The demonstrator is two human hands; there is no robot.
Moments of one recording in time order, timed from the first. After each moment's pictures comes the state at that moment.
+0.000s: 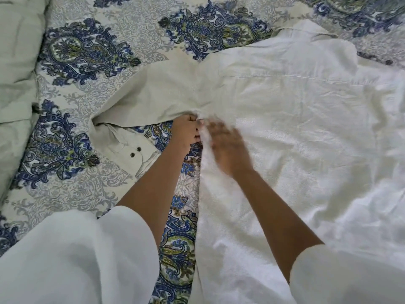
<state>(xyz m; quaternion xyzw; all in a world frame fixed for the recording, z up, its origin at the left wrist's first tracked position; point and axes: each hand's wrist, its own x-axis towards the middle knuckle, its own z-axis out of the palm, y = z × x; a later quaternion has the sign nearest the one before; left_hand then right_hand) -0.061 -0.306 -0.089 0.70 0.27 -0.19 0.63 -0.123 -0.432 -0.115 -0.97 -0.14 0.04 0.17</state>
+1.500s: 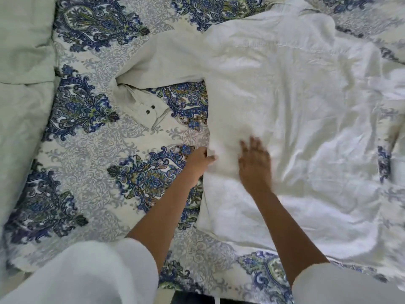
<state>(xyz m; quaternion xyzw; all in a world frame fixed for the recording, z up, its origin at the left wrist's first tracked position) -0.256 -0.298 -0.057 0.74 0.20 -0.36 0.53 -0.300 -0.456 -0.074 -0.98 0.06 0.16 0.13</state>
